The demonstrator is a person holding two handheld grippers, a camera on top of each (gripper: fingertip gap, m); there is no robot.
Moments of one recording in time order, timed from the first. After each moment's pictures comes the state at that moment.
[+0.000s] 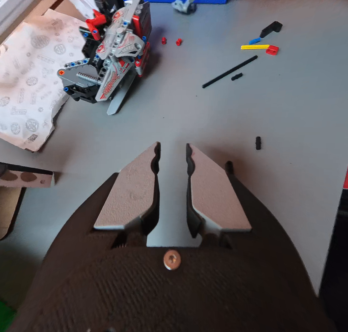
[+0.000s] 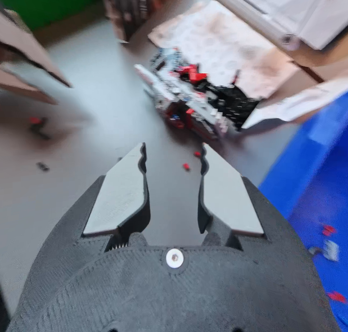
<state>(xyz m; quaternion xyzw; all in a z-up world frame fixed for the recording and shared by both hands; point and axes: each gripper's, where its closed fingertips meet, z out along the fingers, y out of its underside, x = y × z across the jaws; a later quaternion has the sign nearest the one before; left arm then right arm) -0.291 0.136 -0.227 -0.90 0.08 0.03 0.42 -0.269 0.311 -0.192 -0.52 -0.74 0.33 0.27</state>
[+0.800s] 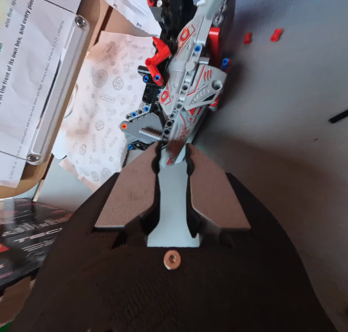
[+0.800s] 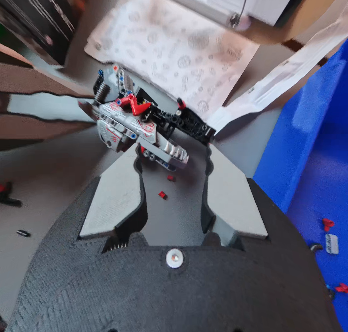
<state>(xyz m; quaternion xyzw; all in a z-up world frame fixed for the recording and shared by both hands) -0.374 0.233 -0.237 -0.91 0.12 0.20 0.35 -0.328 0.342 -0.206 -0.64 -0.68 0.28 0.22</state>
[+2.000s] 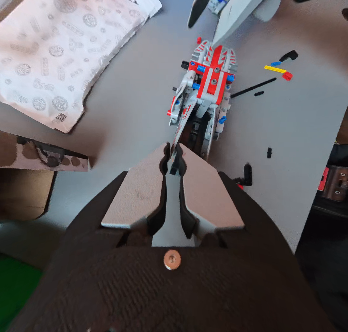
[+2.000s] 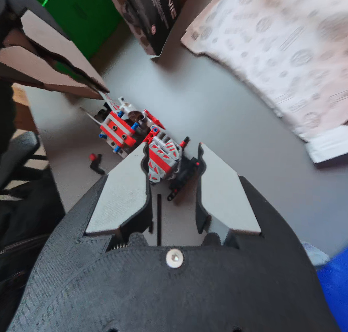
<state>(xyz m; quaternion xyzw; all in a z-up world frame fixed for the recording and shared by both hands) -0.349 0.134 -0.199 -0.93 0.01 -0.05 0.37 -0.320 0.253 -0.190 -0.56 -0.73 0.38 0.08</state>
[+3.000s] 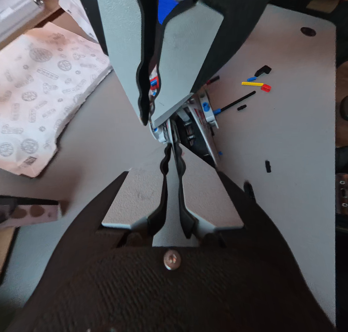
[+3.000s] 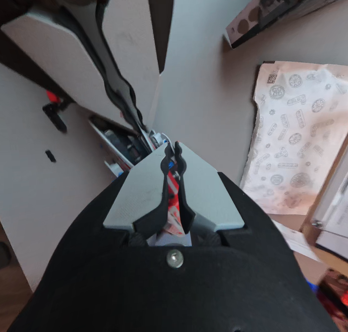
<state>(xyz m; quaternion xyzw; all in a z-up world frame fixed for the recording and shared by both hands) -0.322 0.165 -0.211 -0.88 0.07 -0.07 0.46 -0.349 0.182 -0.208 -0.26 -0.96 0.09 0.09</state>
